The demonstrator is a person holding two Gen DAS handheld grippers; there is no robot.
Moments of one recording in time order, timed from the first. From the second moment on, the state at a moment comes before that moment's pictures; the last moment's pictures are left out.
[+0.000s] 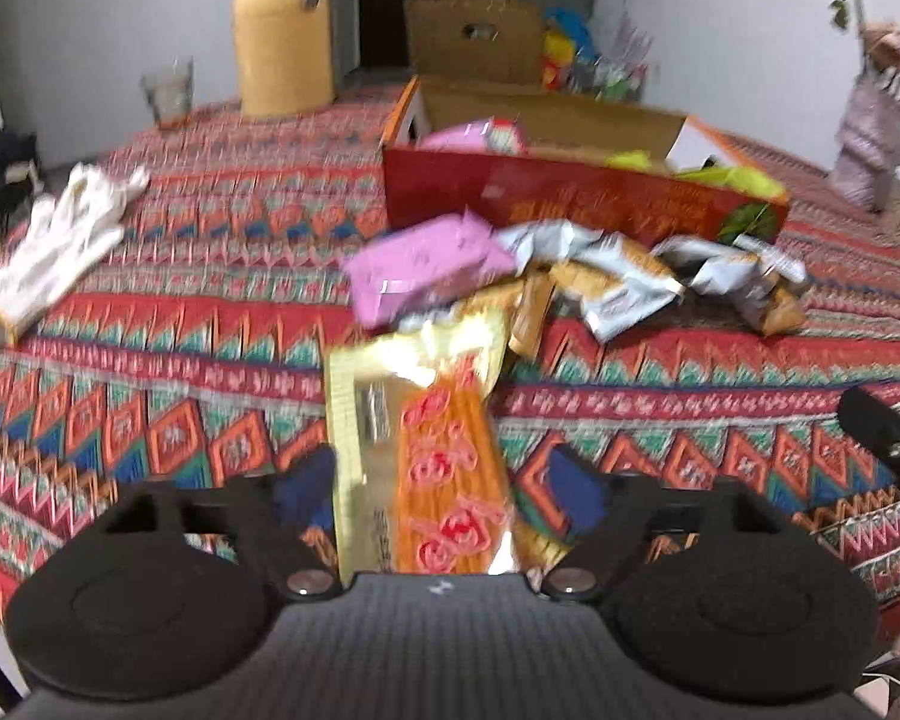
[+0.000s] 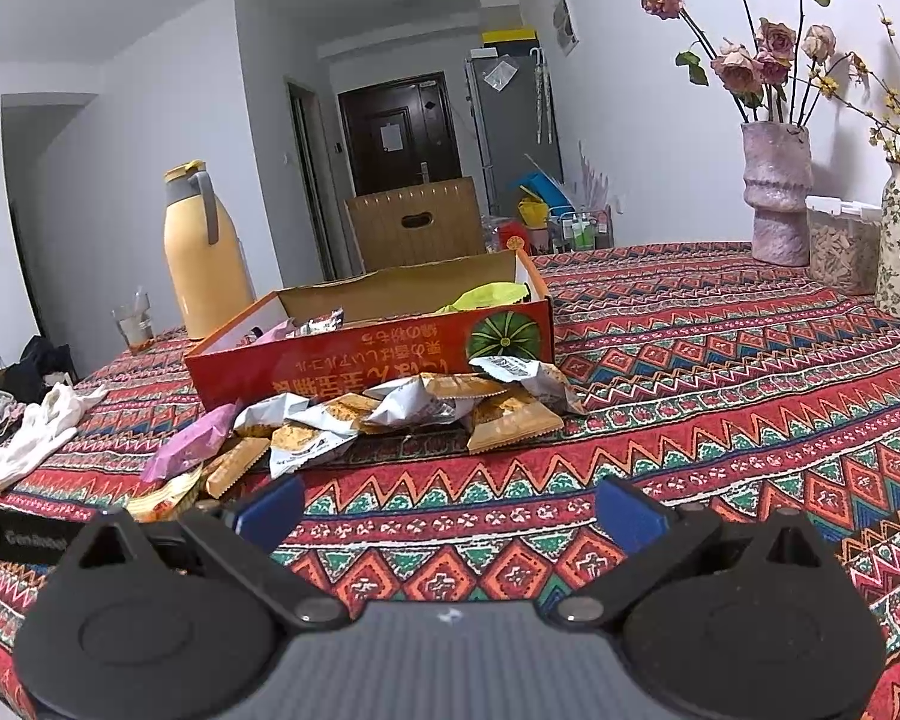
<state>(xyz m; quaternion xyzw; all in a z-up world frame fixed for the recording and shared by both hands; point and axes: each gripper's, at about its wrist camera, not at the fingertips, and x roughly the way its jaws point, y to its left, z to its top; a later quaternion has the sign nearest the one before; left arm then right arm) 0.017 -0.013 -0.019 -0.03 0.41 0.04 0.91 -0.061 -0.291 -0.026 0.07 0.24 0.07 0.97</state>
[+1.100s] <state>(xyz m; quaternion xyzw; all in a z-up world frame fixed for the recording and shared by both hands) 0.027 -0.005 0.021 -0.02 0.34 0.00 0.94 -0.029 -0.295 -0.022 0.06 0.24 0.06 0.97</state>
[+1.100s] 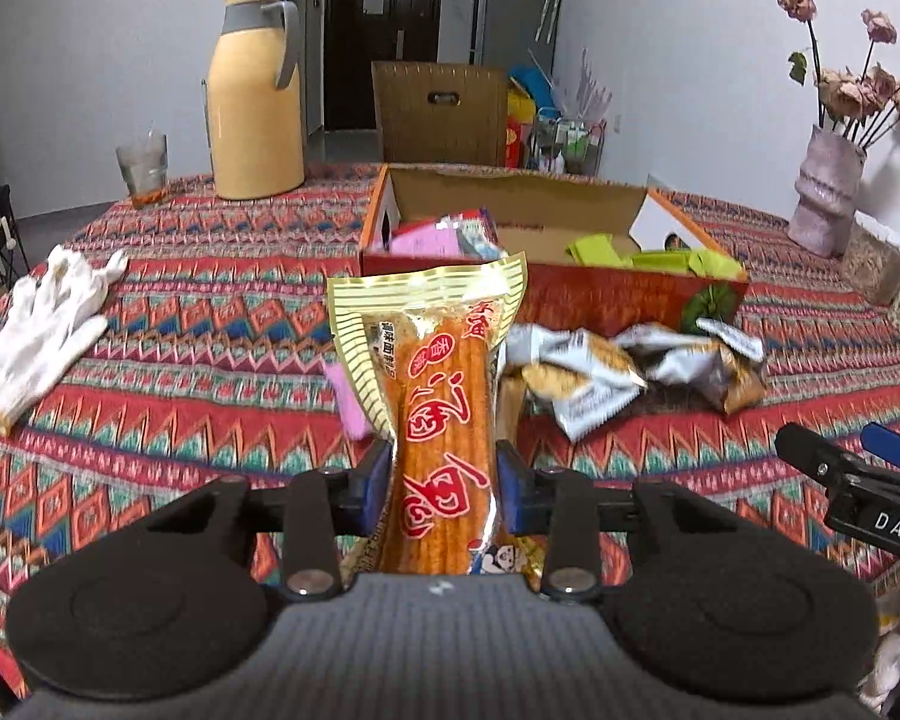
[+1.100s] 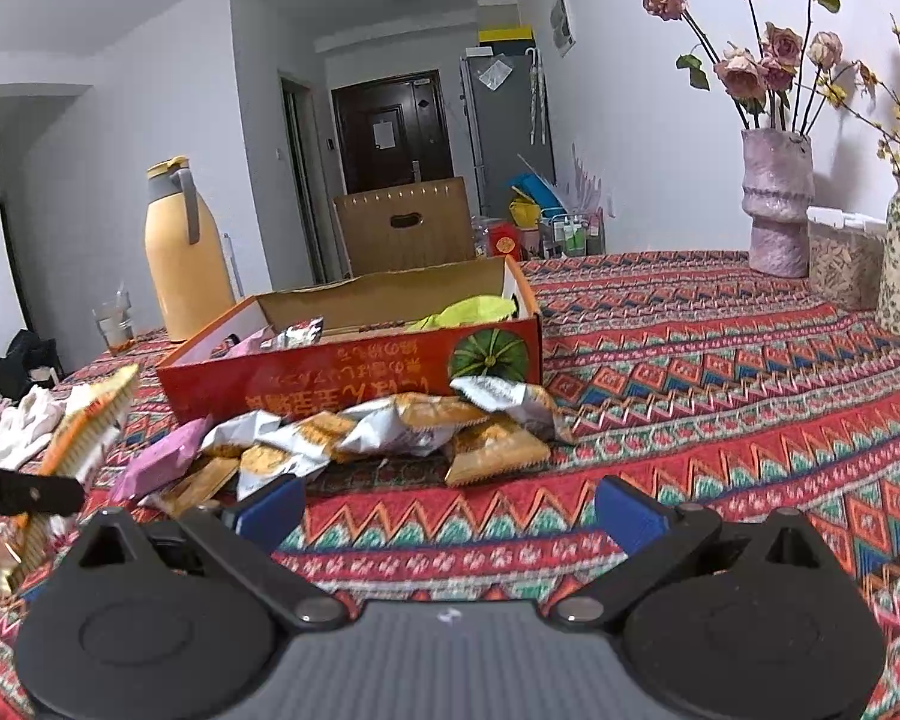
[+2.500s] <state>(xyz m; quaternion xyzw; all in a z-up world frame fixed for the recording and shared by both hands) 0.130 -0.012 0.048 -0.04 0.29 -0.04 0.96 0.093 -0.350 -0.011 0.16 0.29 0.10 0.94</state>
